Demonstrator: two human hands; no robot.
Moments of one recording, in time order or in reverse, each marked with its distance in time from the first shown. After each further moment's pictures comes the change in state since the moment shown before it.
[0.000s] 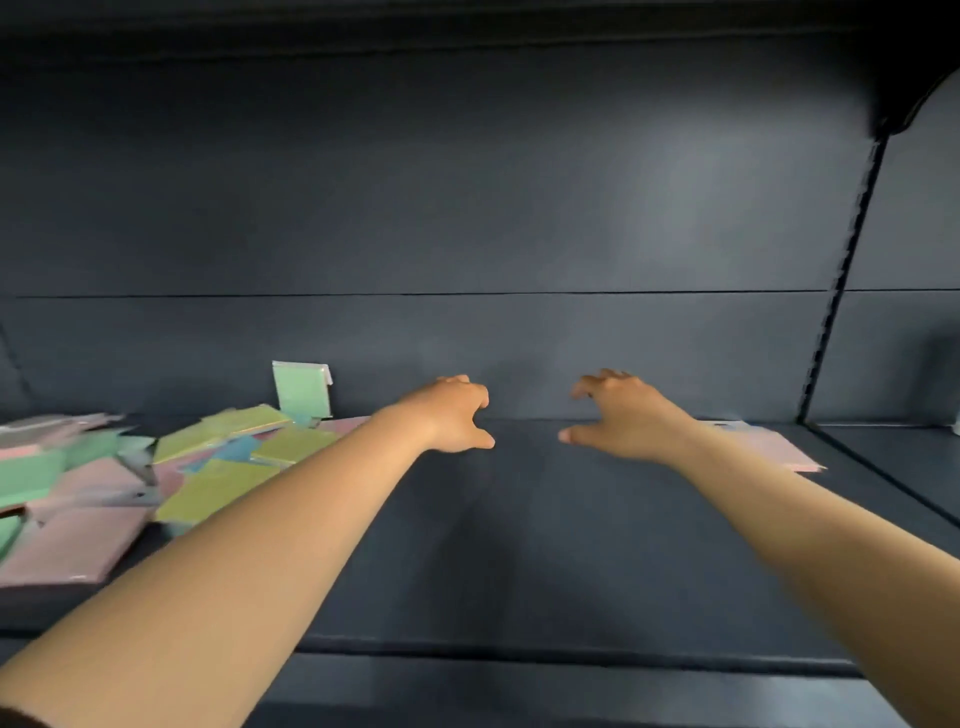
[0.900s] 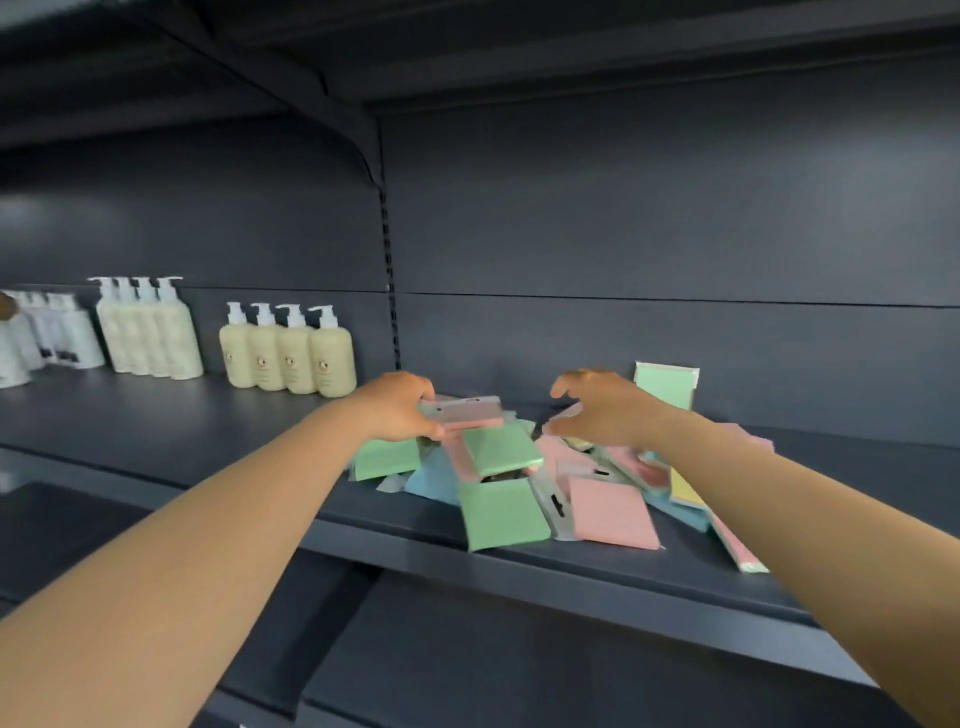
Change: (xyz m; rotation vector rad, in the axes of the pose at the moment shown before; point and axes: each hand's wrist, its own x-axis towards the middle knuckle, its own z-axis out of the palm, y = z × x) left_hand -0.251 -0.467 -0.067 -0.026 0.032 -0.329; right_hand 0.084 -0.482 0.104 0.054 -0.114 -0.261
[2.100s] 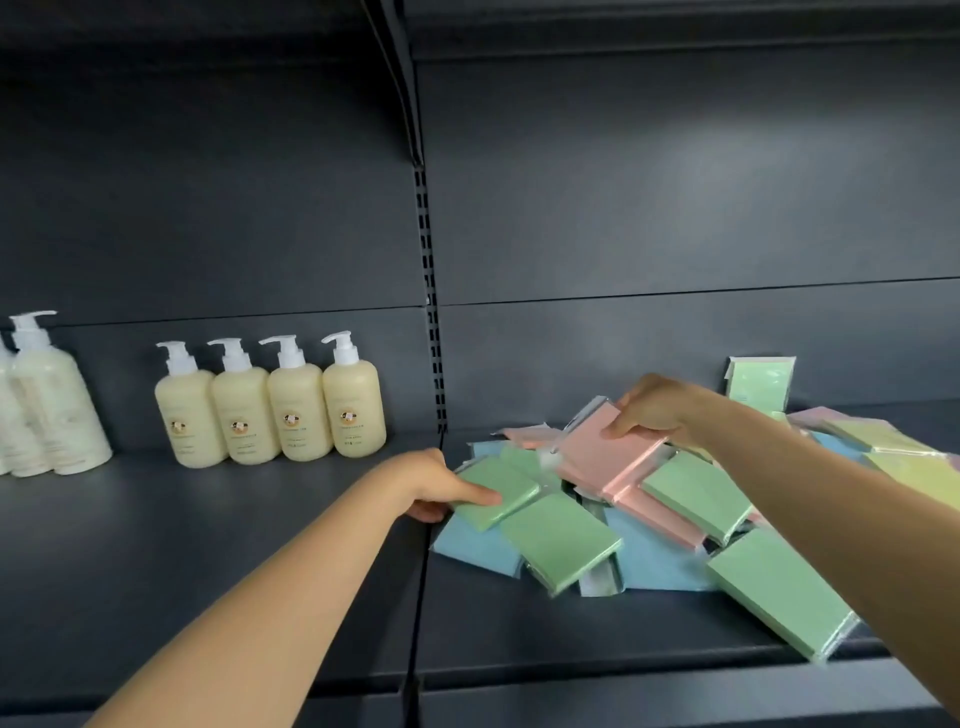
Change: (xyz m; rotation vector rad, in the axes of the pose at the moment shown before) left_hand 0.144 -0.190 0.047 -0.590 -0.402 -0.073; right_hand 0.160 -0.078 0.066 0.474 0.003 0.713
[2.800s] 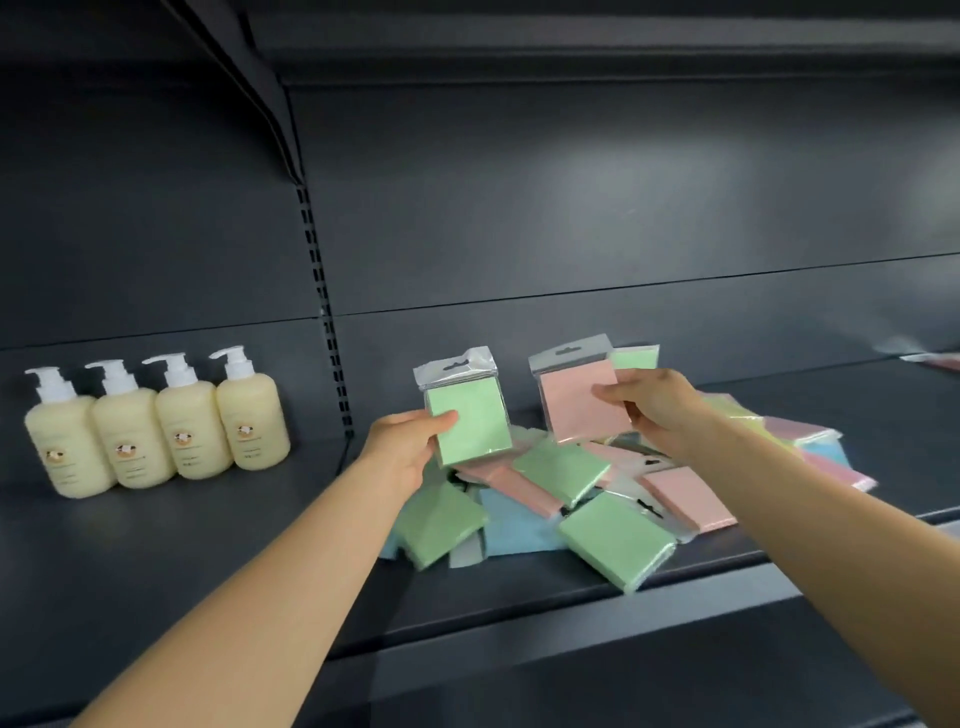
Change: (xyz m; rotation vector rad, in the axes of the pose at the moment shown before) left_hand -0.035 0.084 0.067 -1.099 0.100 0.241; right_hand -0.081 0.081 -0.053 1.015 0.281 -0.049
